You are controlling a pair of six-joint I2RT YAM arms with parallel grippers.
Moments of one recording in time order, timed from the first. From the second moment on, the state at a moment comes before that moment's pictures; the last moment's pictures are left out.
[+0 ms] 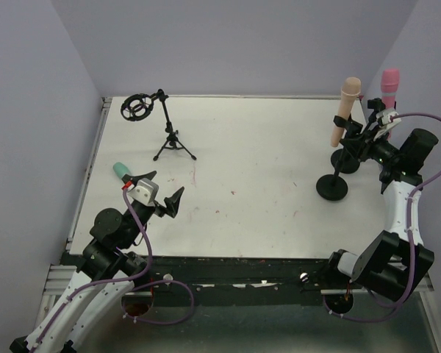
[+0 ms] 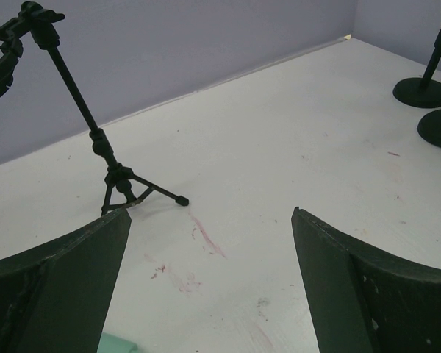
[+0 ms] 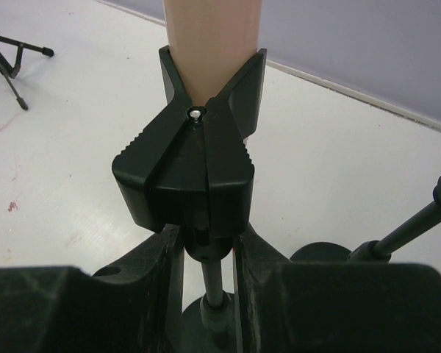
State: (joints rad) left arm -0.59 0.24 0.49 -0.17 -0.07 0.09; right arm -0.50 1.20 0.91 0.00 -1.04 -0.28
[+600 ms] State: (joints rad) left arm -0.59 0.24 0.49 -0.17 -0.06 0.09; right arm -0.53 1.23 0.93 -0.01 -1.08 -0.31
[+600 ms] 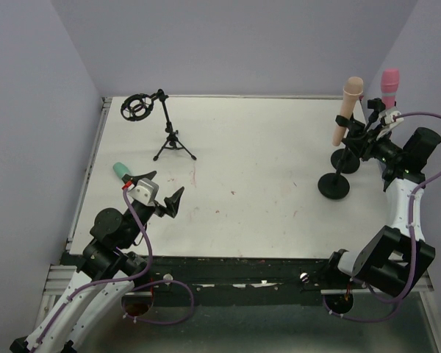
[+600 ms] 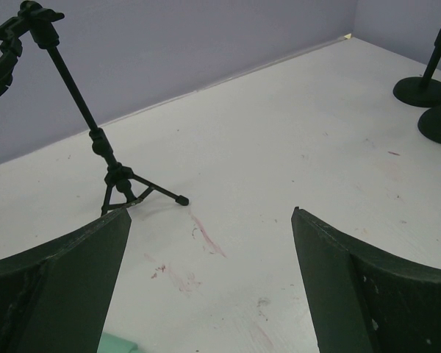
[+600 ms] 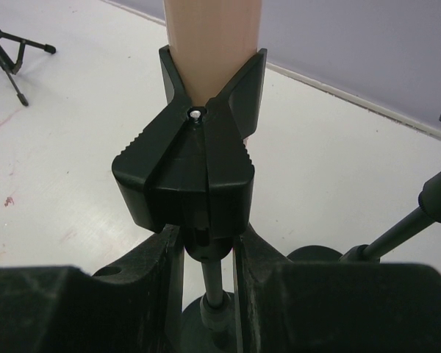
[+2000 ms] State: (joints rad) left arm -0.59 0.23 0.49 -0.17 -0.05 0.08; right arm -0.58 1.05 1.25 -0.43 -0.90 -0.40
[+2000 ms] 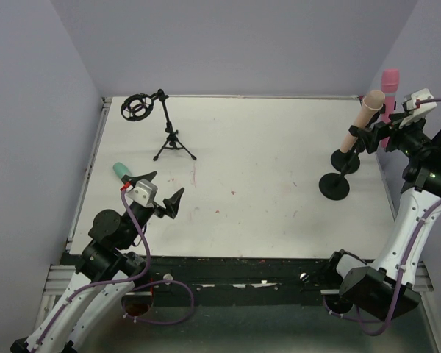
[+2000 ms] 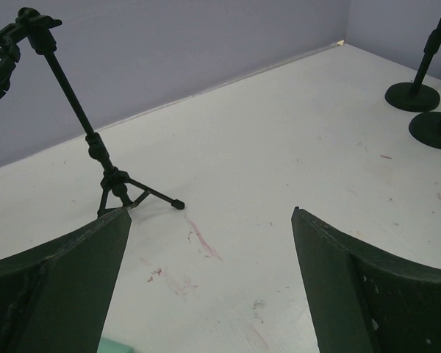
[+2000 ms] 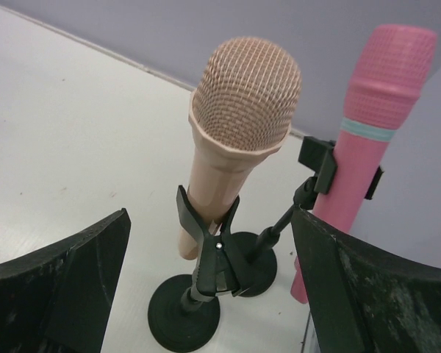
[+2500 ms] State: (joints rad) left arm -0.58 0.23 0.49 -0.17 -0.03 0.04; right arm -0.56 1.06 1.59 -0.51 -1.19 -0.19
